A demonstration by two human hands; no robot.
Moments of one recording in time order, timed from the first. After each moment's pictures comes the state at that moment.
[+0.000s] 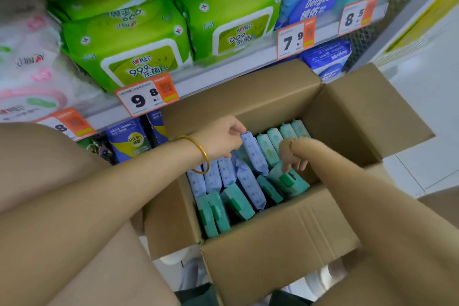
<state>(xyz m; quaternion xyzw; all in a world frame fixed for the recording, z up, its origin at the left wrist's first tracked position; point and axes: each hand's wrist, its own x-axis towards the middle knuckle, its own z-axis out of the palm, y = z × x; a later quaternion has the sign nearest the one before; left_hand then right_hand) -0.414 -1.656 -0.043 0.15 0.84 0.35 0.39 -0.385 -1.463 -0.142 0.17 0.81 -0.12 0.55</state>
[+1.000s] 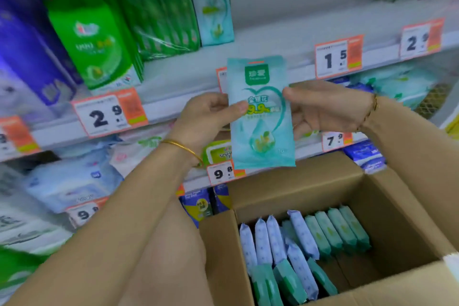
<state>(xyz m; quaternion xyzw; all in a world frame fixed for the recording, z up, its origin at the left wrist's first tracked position) -0.441 -1.749 0.150 0.12 0.73 0.66 0.12 -0.433 -1.531 0.156 -0.14 0.68 -0.67 0.27</state>
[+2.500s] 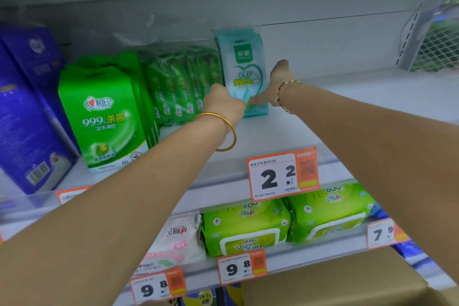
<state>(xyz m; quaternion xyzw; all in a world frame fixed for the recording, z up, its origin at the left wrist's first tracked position) -0.618 -1.729 0.213 -0.01 0.86 0.50 -0.09 -0.654 -1.607 0.231 0.05 0.91 -0.41 -0.07</state>
